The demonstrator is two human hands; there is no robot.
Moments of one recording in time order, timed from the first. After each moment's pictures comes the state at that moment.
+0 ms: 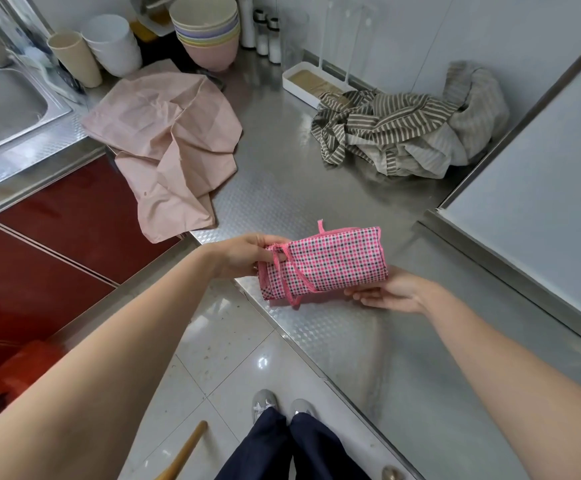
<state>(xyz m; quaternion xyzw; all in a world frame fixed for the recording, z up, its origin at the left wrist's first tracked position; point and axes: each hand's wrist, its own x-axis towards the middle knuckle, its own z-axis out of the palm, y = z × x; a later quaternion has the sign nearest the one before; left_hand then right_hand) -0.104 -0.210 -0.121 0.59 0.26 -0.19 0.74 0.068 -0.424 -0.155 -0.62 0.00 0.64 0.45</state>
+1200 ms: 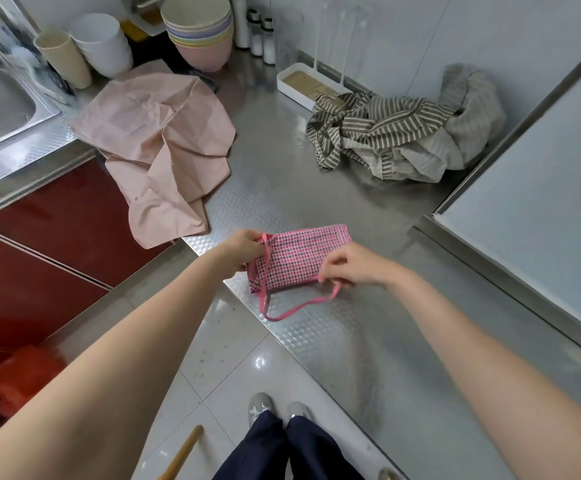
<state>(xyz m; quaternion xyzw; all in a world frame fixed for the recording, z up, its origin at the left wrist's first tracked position) -0.077 -0.205 -0.139 0.66 0.44 -0.11 0.59 0.061 -0.371 -0.128 -0.74 -0.39 0.49 0.24</state>
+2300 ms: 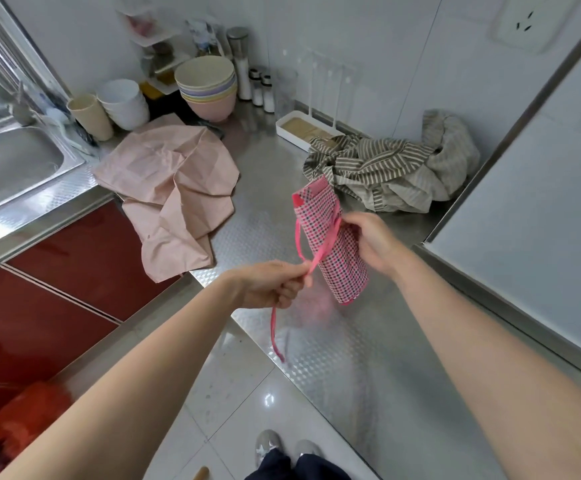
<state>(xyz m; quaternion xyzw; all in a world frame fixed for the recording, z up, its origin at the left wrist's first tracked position) -0.063 -0.239 -0.085 0.54 0.27 -0.22 0.77 0.100 -0.338 -0.079 -0.59 -0.13 0.46 0.65</state>
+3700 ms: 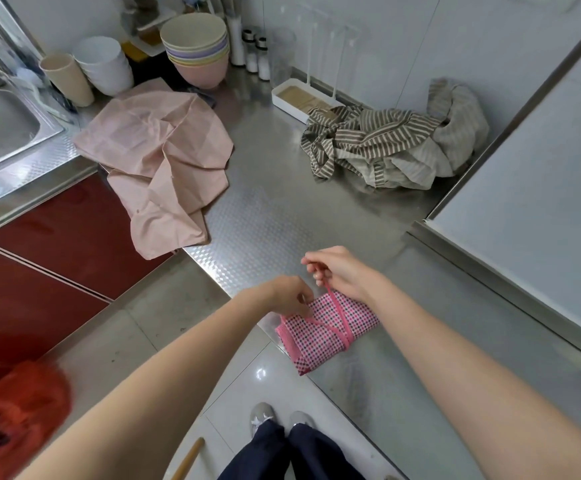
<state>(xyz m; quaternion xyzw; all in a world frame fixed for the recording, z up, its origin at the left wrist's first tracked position) -0.063 -0.269 -0.150 0.89 0.13 -0.30 0.30 0.036 -0.349 -0.134 -0.66 -0.07 0.55 0.51</state>
